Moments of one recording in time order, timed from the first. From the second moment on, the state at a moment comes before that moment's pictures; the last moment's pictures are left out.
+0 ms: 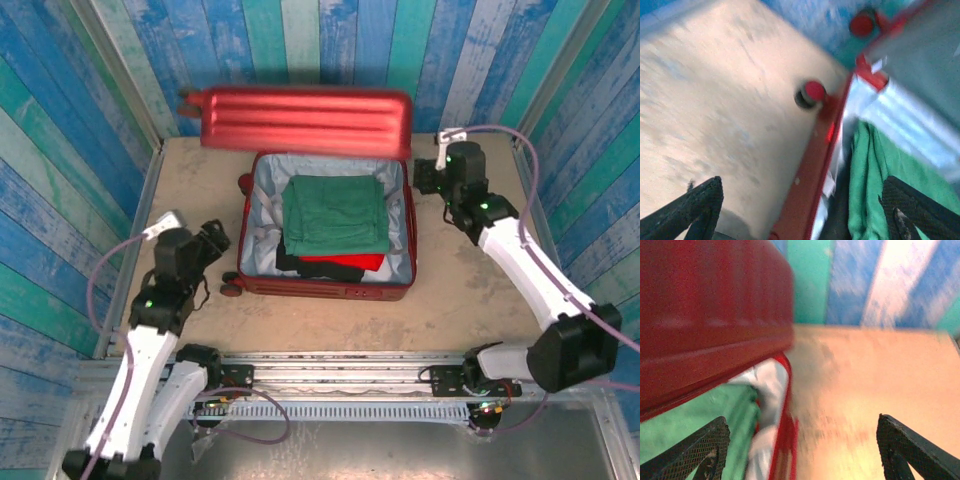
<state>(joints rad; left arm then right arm) -0.17 0.58 0.70 -0.56 -0.27 -0.68 0.30 1.30 1.15 -0.37 0.23 0.18</state>
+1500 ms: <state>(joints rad) -0.09 1.40 1.23 -0.91 0.09 -0.15 0.48 0.75 1.03 -0.78 0.27 0.27</state>
